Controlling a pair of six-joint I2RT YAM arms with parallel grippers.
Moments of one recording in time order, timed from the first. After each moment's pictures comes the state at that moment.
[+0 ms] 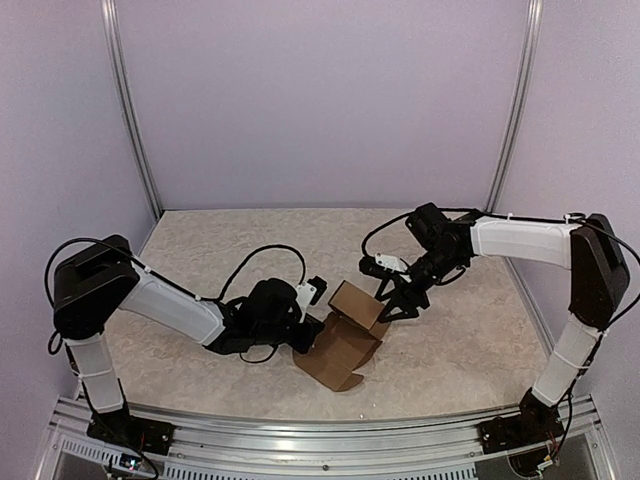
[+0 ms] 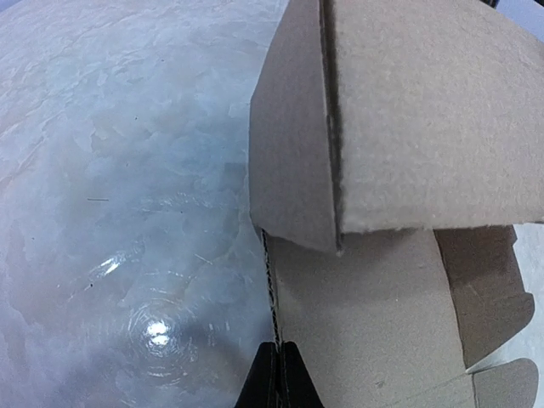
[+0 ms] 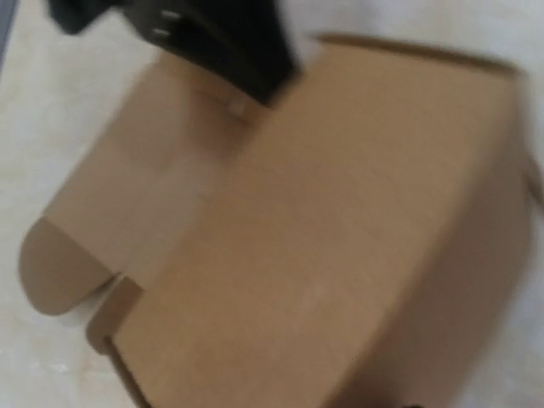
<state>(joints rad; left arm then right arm) -0.98 1.86 0.84 0.42 -0.07 -0.23 0.55 1.73 1.23 -0.70 -0.66 -0.83</state>
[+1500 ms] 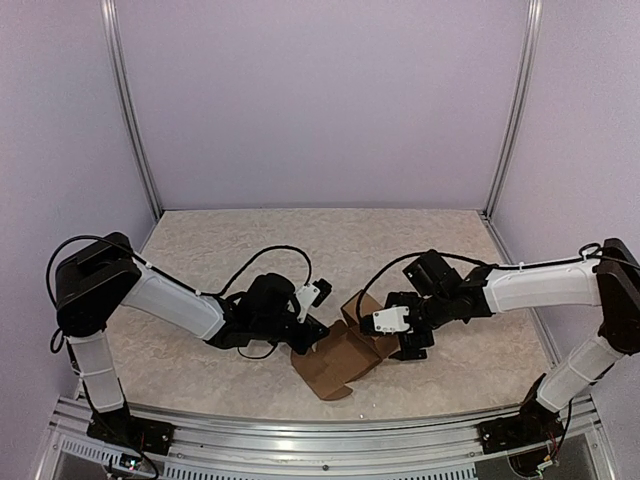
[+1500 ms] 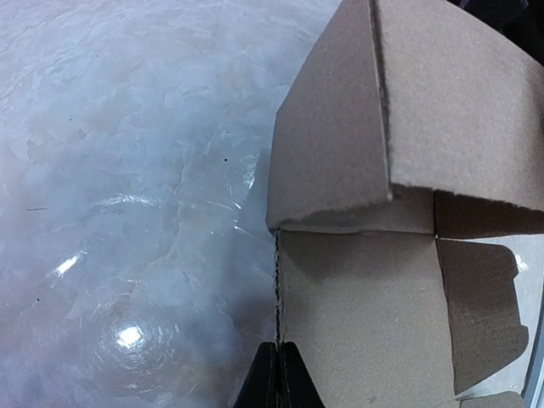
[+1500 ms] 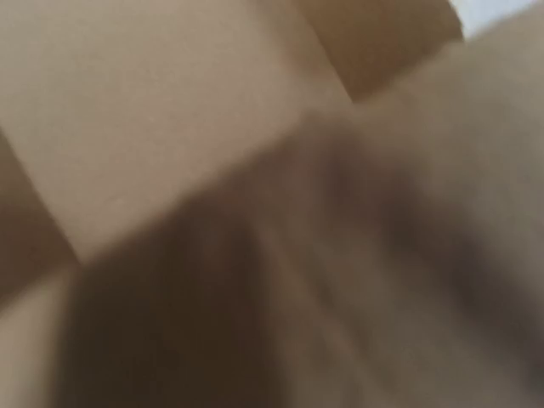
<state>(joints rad) -0.95 1.88 0.86 0.40 0.13 -0.20 0.78 1.52 0.81 -0.30 -0.16 -0.95</state>
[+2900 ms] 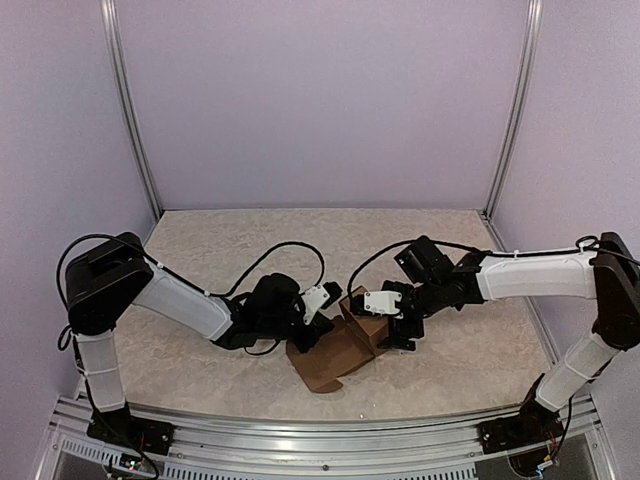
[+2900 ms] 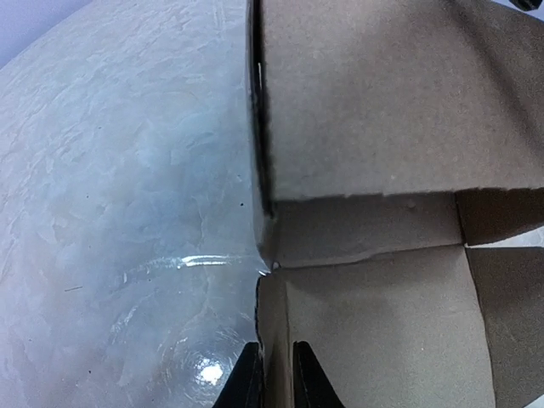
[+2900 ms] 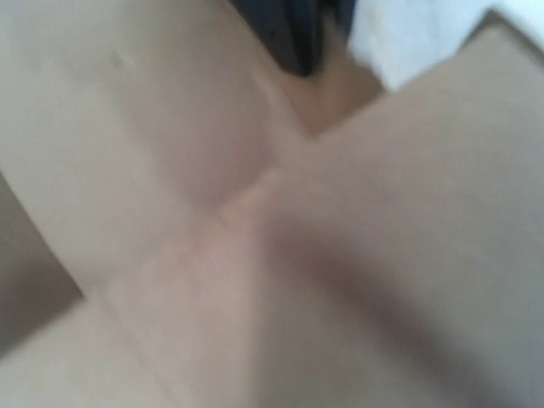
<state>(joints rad) -0.95 1.94 0.90 0.46 0.08 0.08 0.79 1.56 0.93 -0.37 -0.17 -0.77</state>
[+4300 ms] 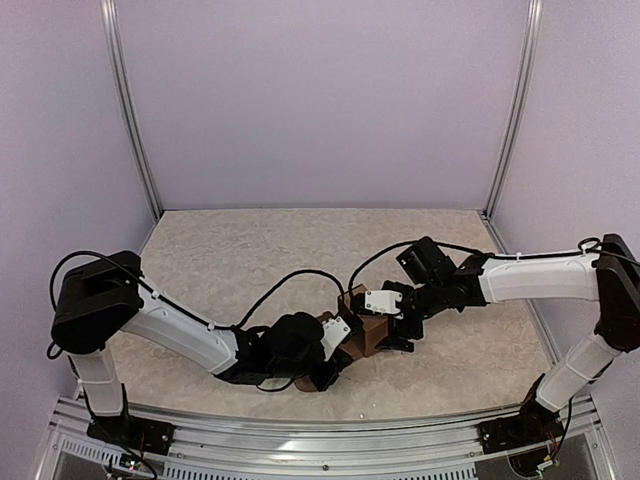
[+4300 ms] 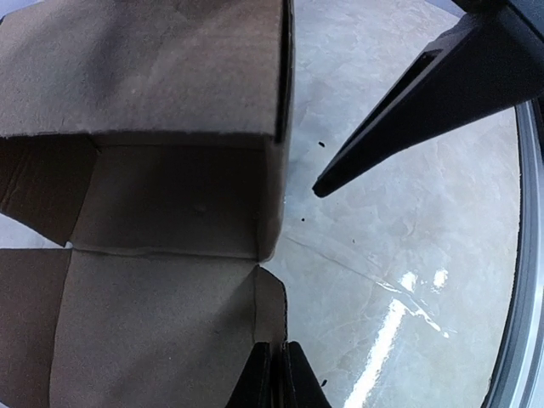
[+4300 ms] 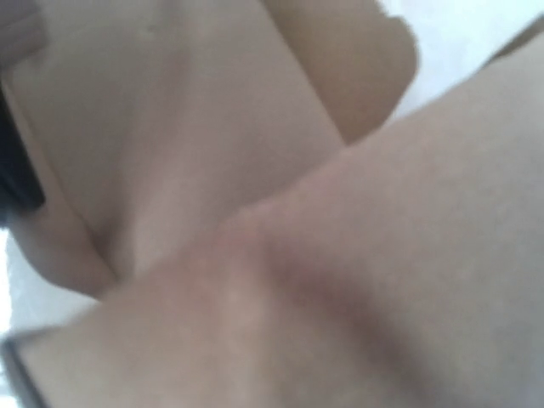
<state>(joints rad) -1.21 1.89 0.87 0.42 -0.11 -0.15 0.79 1.55 0.91 -0.34 -0.20 -0.74</state>
